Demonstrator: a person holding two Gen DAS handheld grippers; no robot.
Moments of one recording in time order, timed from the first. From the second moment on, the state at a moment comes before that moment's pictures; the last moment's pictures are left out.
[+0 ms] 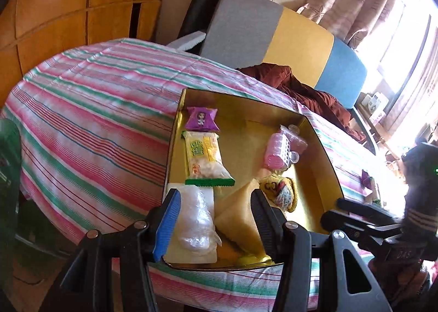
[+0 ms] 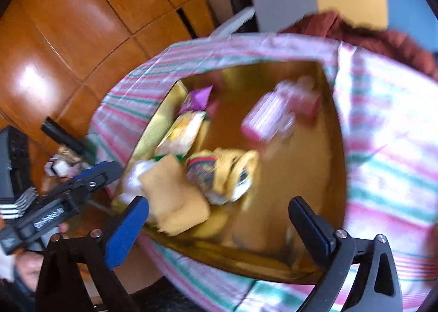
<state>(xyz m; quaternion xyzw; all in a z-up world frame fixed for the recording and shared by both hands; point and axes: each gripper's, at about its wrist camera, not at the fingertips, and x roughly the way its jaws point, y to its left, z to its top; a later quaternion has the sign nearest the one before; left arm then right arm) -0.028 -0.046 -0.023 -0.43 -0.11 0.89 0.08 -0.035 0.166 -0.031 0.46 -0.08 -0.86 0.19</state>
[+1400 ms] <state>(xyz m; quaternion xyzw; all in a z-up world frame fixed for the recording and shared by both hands) 0.004 0.072 -0.015 -0.42 0.07 0.89 0.15 0.006 0.376 0.008 0.39 -0.08 -0.91 -0.11</state>
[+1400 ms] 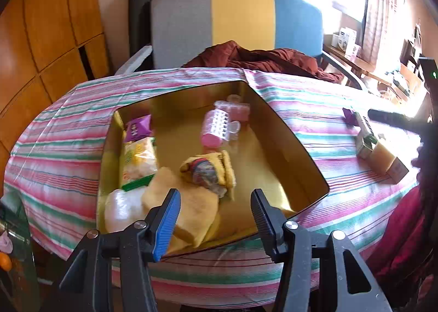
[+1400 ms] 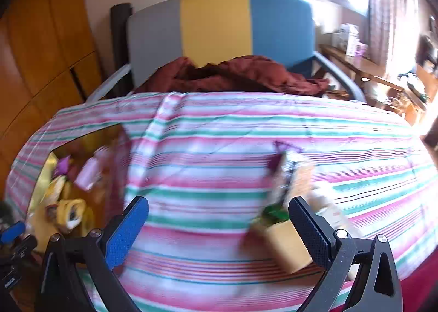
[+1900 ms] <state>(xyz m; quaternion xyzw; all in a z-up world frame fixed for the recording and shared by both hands) 0.005 0.133 -0.019 -0.43 0.10 0.87 0.23 0.039 0.538 -0.007 0.35 -0.27 -0.86 -0.25</state>
